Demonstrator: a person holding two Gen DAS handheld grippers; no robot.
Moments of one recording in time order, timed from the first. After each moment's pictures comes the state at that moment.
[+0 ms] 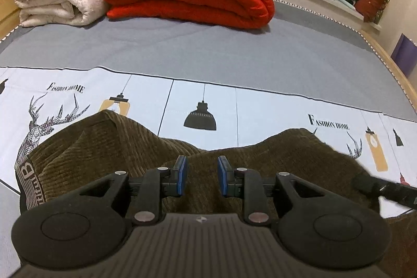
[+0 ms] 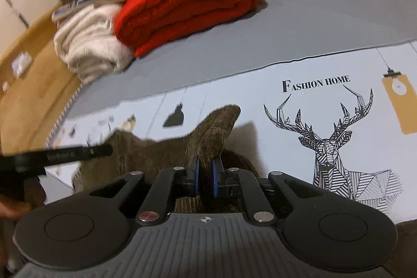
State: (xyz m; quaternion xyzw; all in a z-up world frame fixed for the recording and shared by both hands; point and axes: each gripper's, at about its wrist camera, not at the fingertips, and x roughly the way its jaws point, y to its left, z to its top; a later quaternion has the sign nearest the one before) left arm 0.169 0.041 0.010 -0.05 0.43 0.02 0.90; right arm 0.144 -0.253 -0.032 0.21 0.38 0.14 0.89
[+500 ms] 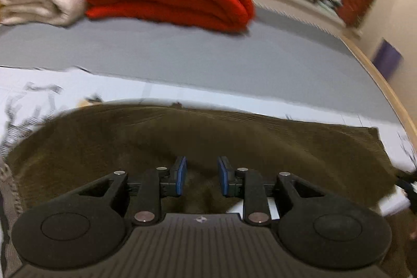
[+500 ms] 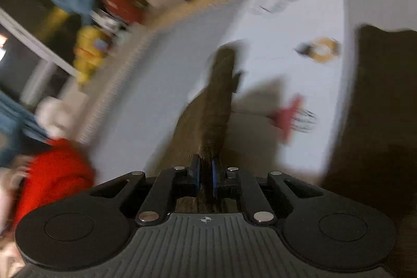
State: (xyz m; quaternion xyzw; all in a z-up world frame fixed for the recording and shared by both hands) left arm 0.172 0.029 0.000 -0.07 0.43 -0.05 0.90; right arm 0.078 -0.393 -0.055 0.47 0.18 -0.32 0.80
